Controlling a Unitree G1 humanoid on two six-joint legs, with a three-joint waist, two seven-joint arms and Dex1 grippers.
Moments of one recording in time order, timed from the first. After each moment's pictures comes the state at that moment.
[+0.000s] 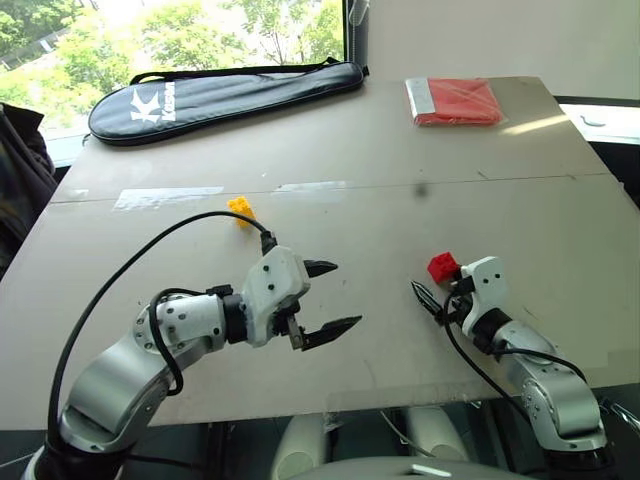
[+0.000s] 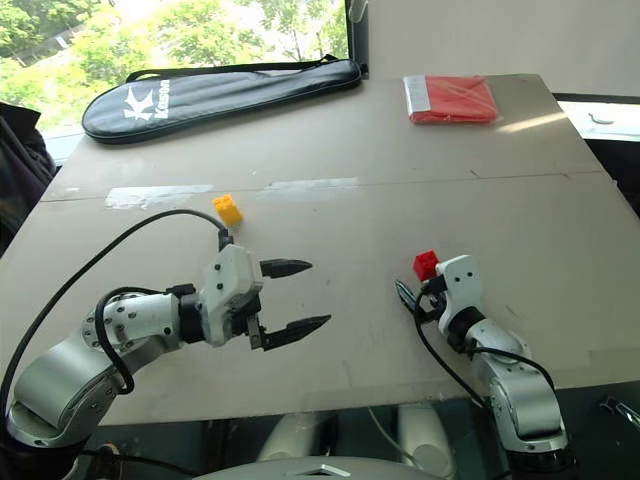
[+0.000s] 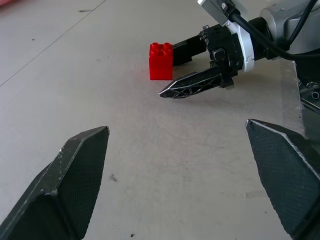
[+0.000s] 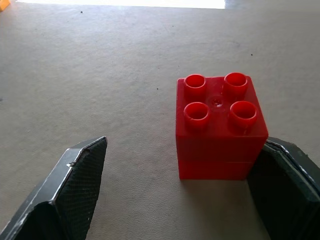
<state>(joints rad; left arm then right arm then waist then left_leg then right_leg) -0.05 0.80 0.00 -0.78 -0.58 0.66 -0.73 0.07 -0.27 0.05 -0.45 0.25 0.54 0.35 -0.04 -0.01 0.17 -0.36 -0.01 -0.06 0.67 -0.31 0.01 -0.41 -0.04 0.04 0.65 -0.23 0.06</state>
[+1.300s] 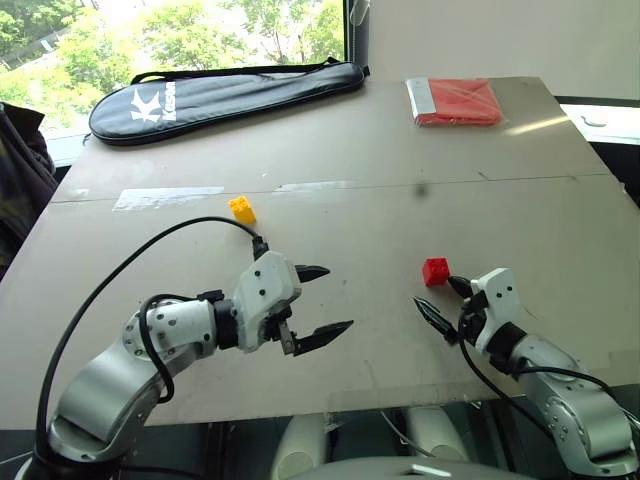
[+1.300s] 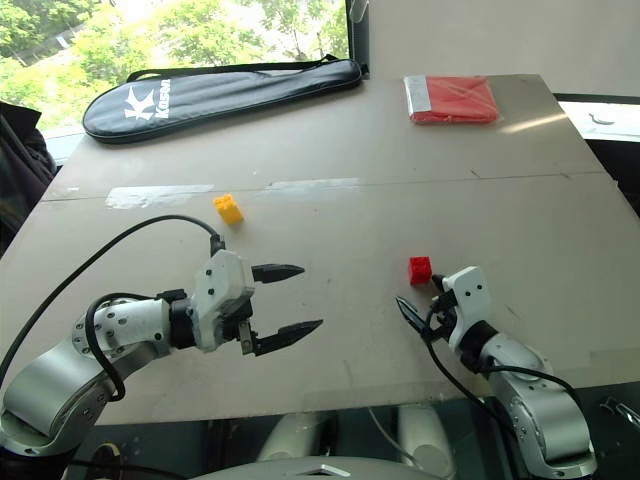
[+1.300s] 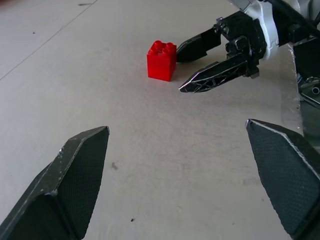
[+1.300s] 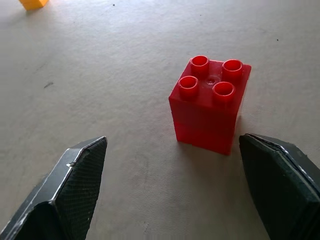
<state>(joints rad) 0.04 0.80 0.06 -0.78 -0.58 0.64 -0.74 0.18 -0.41 0.00 -0.52 0.36 0.50 0.49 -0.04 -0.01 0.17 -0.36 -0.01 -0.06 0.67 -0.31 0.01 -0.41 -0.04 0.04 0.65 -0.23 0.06</state>
